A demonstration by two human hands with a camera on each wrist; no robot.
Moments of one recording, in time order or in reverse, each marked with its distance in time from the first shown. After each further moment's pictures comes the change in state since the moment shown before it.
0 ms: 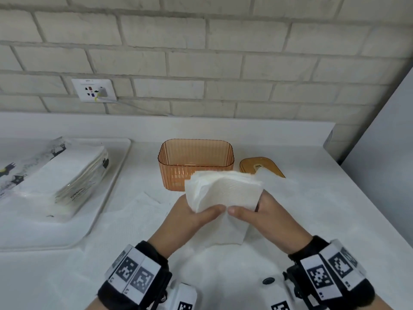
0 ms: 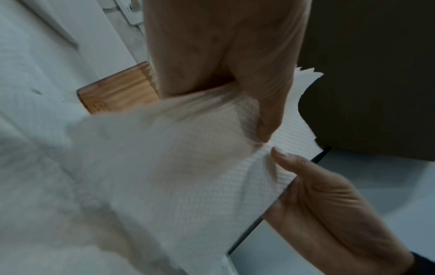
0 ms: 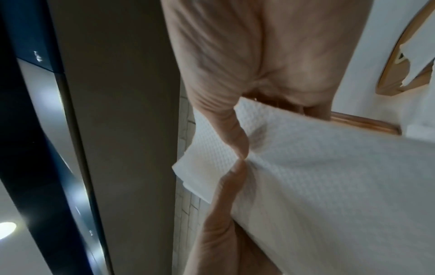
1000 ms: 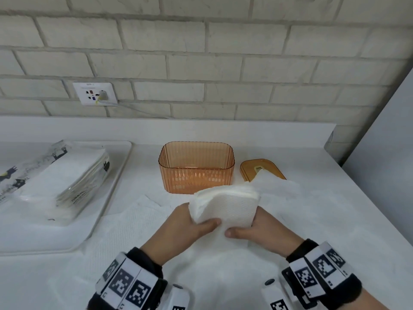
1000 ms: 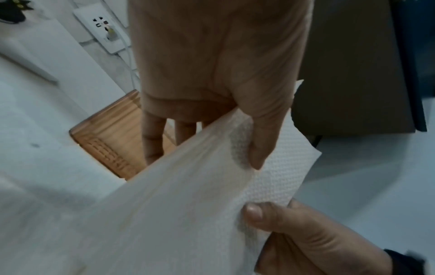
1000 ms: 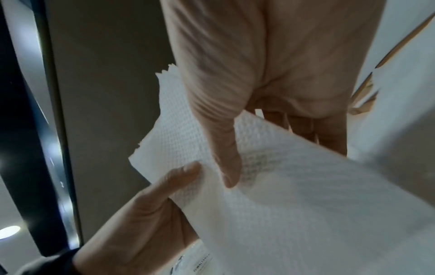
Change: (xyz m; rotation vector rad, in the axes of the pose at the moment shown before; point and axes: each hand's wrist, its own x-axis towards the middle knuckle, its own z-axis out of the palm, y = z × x) left_hand -0.006 -0.002 -0.008 0.211 -0.043 -0.070; right_hand 0.004 0.017 0.000 -0.231 -0.131 0.135
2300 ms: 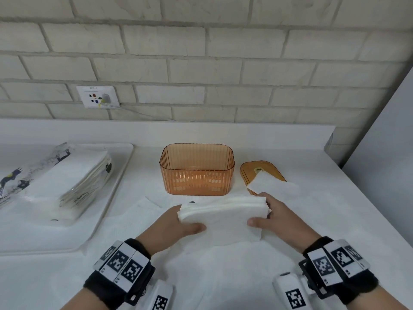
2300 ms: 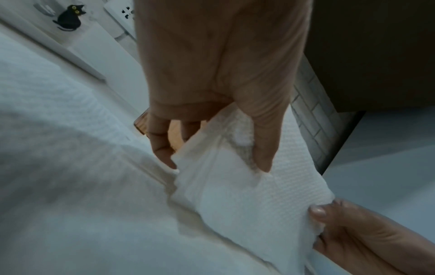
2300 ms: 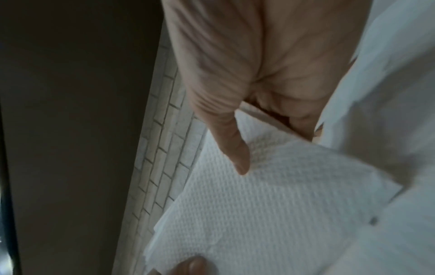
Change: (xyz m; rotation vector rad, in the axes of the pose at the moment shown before) left_hand 0.012 -0.033 -0.019 -0.004 -0.094 -0.118; right_hand 0.001 0.031 -0.032 0.118 0.156 0.094
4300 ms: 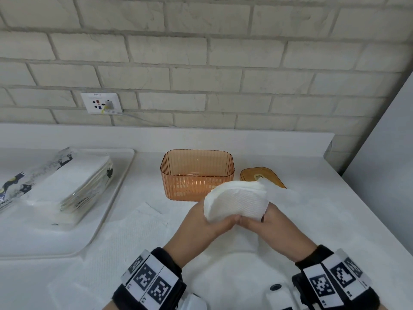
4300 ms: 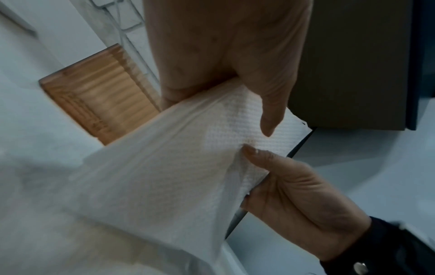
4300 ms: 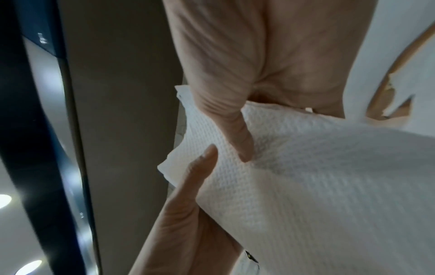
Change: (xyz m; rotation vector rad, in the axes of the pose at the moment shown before) left_hand 0.002 0.042 0.046 -0.144 0.140 0.313; right_hand -0.015 -0.034 0.020 -0.031 0.019 -0.222
